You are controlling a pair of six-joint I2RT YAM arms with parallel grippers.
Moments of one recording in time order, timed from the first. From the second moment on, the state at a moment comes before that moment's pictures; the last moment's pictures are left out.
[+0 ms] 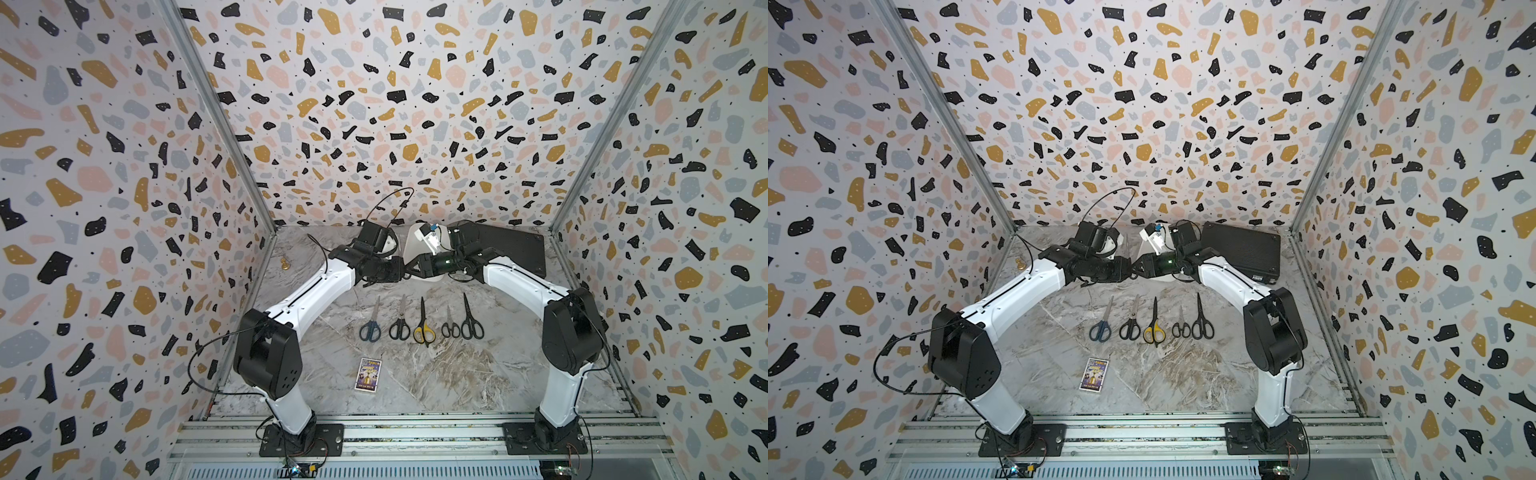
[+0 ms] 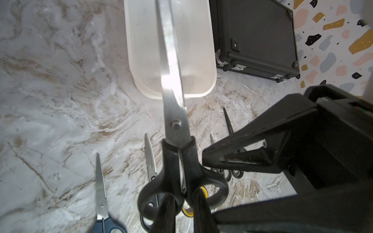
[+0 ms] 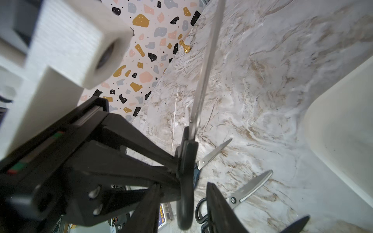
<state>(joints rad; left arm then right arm) -0.47 1.70 1.48 -0.66 0.28 -0.38 0.52 1.89 1.52 -0.28 -0.80 0.31</state>
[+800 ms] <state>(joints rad) -0.47 1.70 1.47 -0.66 0.28 -0.40 0.52 1.87 1.43 -0.19 -0.78 0.44</state>
